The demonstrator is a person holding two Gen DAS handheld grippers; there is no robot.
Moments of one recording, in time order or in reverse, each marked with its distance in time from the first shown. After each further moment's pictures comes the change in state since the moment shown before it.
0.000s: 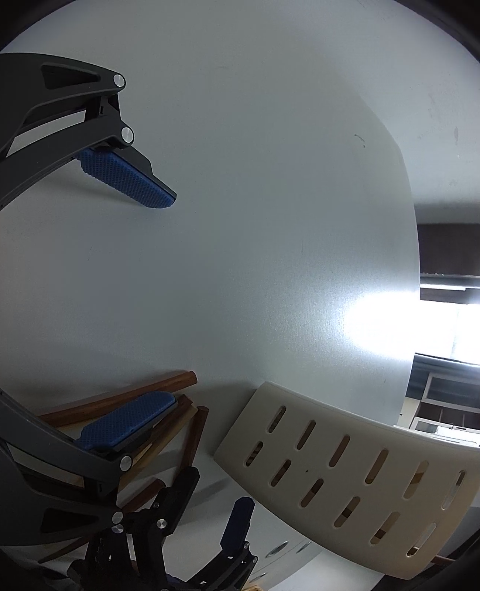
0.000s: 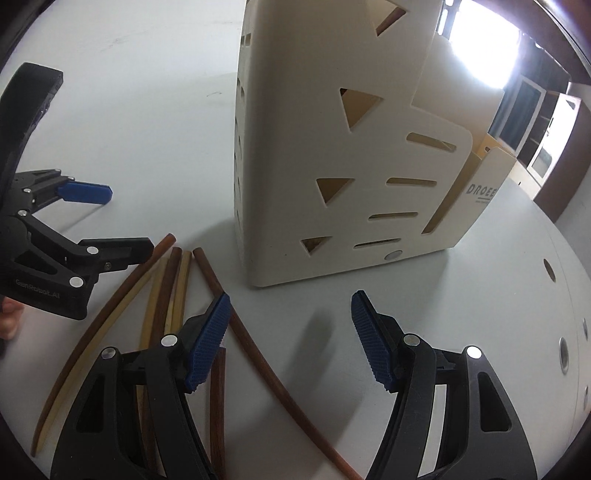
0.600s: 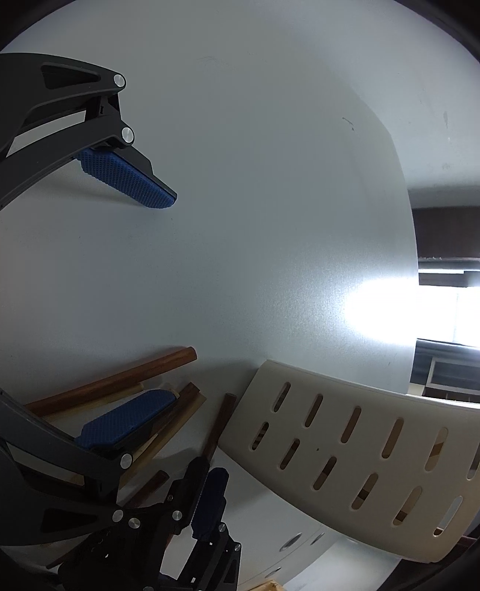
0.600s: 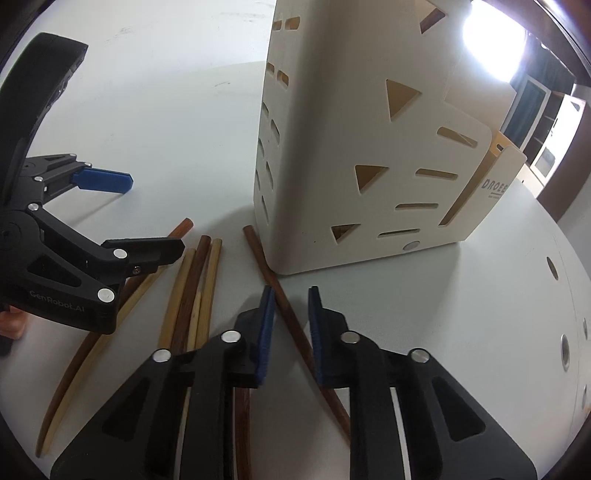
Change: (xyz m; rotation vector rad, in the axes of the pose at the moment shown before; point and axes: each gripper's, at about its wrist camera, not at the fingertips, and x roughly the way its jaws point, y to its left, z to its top) left arm -0.002 -0.010 0.002 0.061 -0.003 -0.023; right arm -0.020 0.035 -0.009 -0.026 0.040 0.004
